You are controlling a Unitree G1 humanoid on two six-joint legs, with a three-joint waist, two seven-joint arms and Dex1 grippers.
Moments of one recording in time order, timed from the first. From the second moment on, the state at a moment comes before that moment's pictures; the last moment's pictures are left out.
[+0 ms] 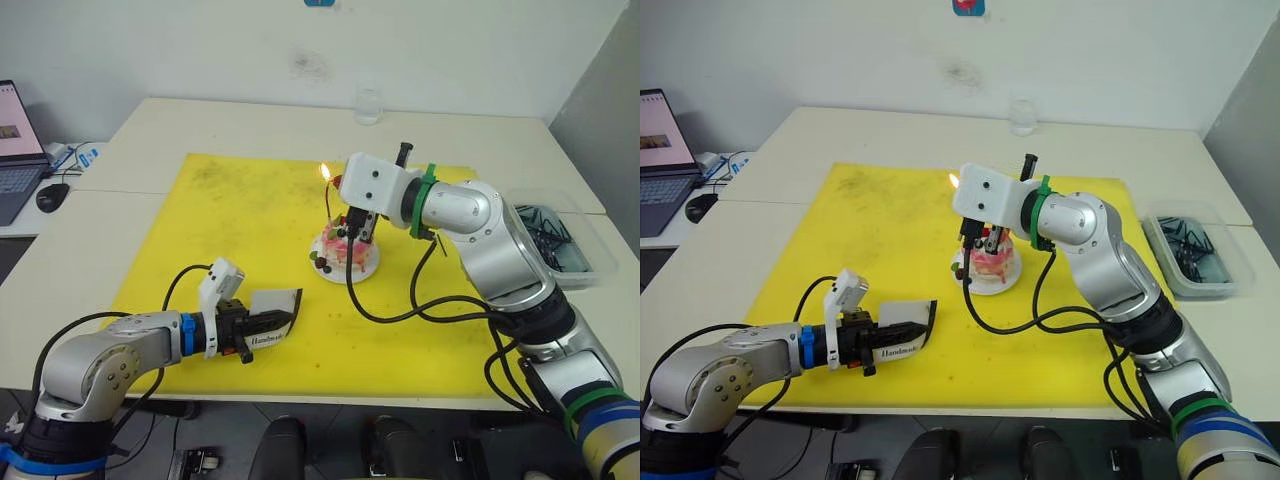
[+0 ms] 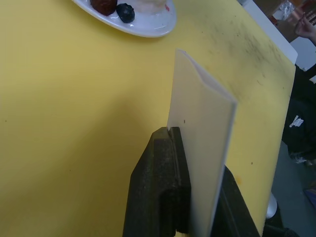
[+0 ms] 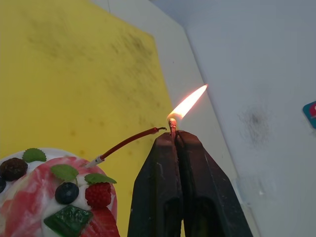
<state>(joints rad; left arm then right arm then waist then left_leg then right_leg) -0.13 0.76 0.11 -0.35 -0.85 1.01 -0.77 -0.89 -0.45 0.41 -0.25 -0.25 0.54 0.75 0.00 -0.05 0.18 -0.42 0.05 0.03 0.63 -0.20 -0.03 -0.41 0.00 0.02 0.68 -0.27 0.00</state>
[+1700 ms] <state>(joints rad) -0.17 0.75 0.09 -0.35 -0.84 1.02 -0.77 -0.97 -0.42 0.29 -0.25 -0.17 0.55 0.76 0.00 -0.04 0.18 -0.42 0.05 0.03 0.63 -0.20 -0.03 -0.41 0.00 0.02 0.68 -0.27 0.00</state>
